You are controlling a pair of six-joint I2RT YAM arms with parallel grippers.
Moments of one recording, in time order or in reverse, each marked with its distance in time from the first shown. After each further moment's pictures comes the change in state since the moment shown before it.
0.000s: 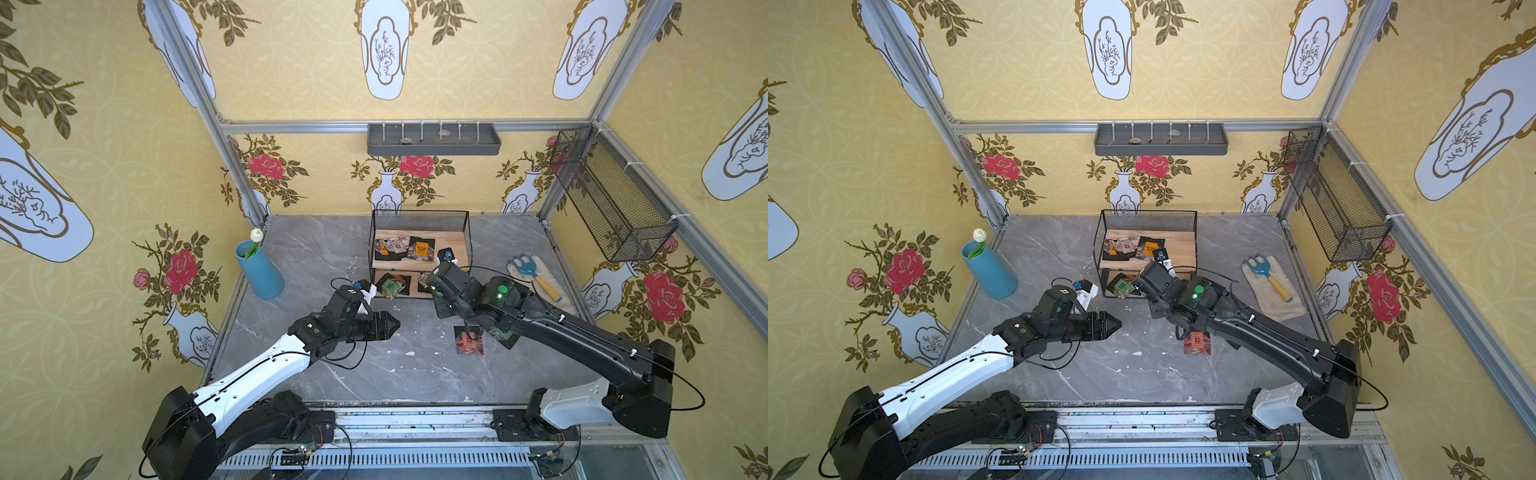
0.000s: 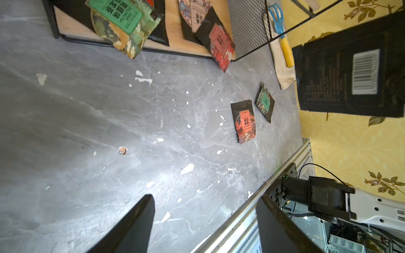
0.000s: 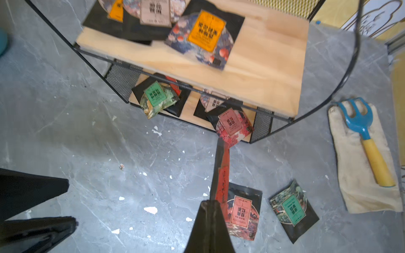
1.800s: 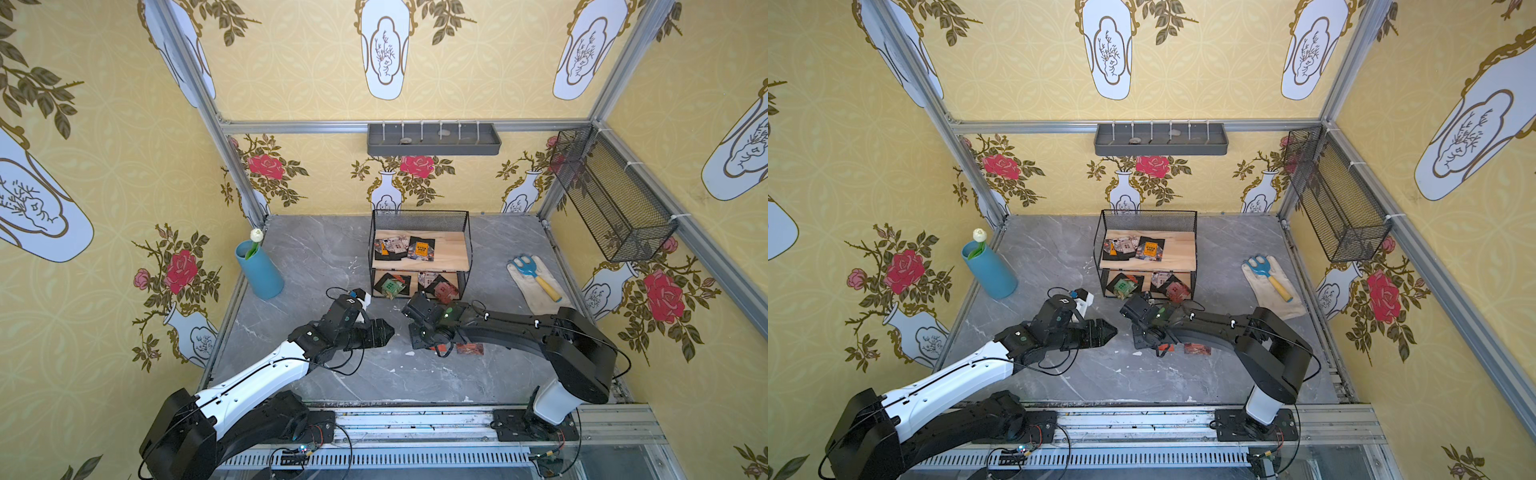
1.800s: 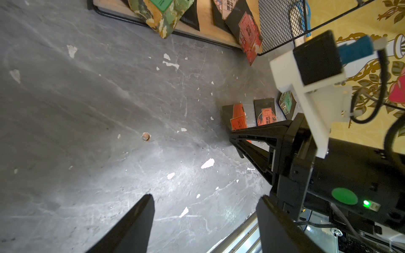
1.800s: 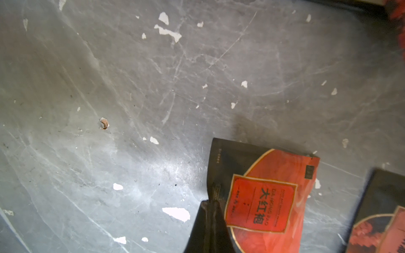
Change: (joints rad) left arm -0.004 -0.028 -0.088 0.024 -0.058 -0.033; right arm 0.000 0.300 -0.299 0.425 -0.378 0.154
